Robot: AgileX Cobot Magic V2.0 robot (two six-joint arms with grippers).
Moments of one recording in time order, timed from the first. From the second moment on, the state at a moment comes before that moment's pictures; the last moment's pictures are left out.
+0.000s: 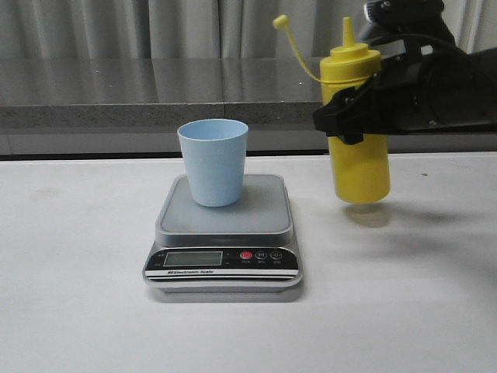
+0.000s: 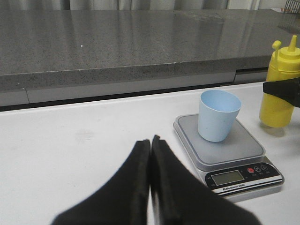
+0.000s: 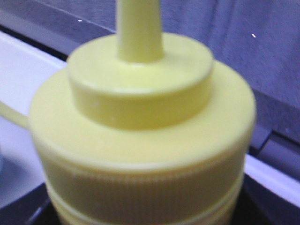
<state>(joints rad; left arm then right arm) -0.19 0.20 -0.42 -0.17 0.51 0.09 0.27 1.76 -0.81 -0.42 -0.65 0.11</state>
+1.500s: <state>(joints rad) -0.19 0.20 -0.42 -0.17 0.51 0.09 0.58 1.65 -1.07 -1.50 0.31 0.41</state>
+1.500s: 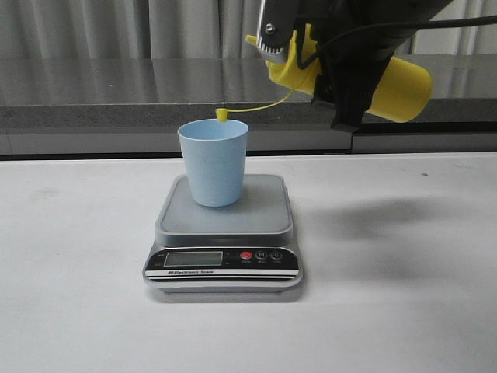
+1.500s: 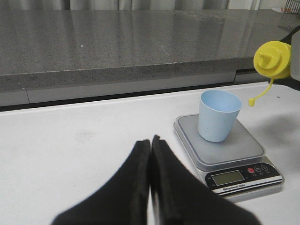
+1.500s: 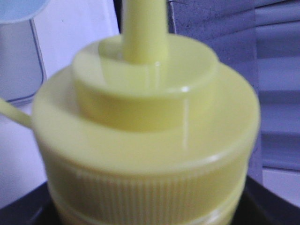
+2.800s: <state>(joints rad) -0.19 0.20 -0.42 -0.17 0.51 0.09 0.63 1.78 -1.10 -1.76 0.48 0.28</state>
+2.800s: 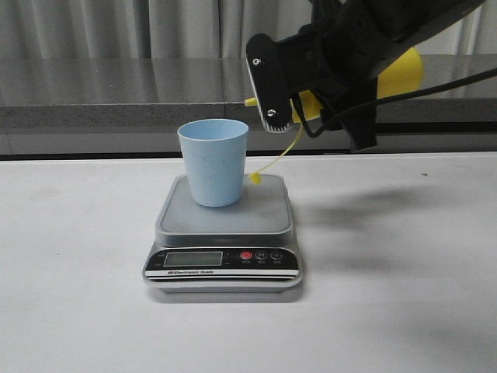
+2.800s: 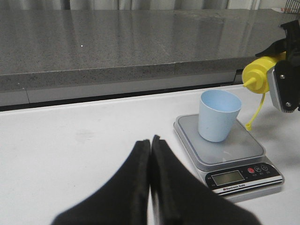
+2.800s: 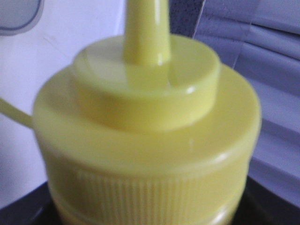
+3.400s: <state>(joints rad) -0.19 0.20 -0.42 -0.17 0.51 0.09 0.66 1.83 -1.13 -1.76 0.51 0.19</state>
